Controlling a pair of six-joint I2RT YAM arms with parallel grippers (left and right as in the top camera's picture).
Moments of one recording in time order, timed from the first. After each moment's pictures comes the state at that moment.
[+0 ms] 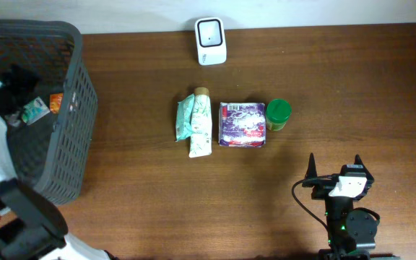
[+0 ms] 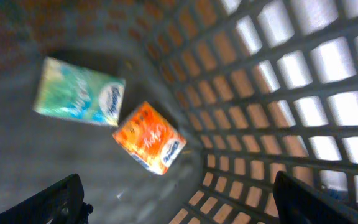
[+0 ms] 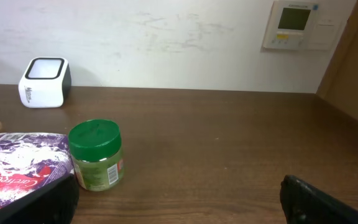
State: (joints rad) left arm 0.53 1.85 1.61 -0.66 0.29 -0.54; right arm -0.01 0.02 0.01 -0.07 0.11 -0.06
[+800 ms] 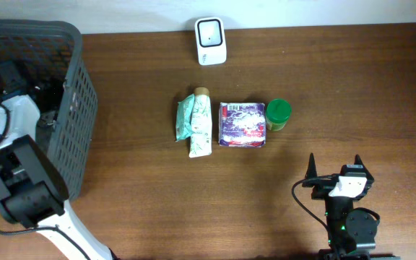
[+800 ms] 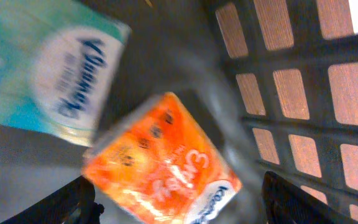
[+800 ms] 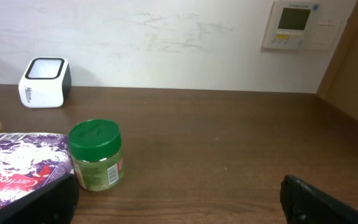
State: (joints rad) left arm 0.42 2.13 1.61 -0.53 0.17 -0.72; right arm -0.01 0.02 0.01 -0.07 0.11 -0.06
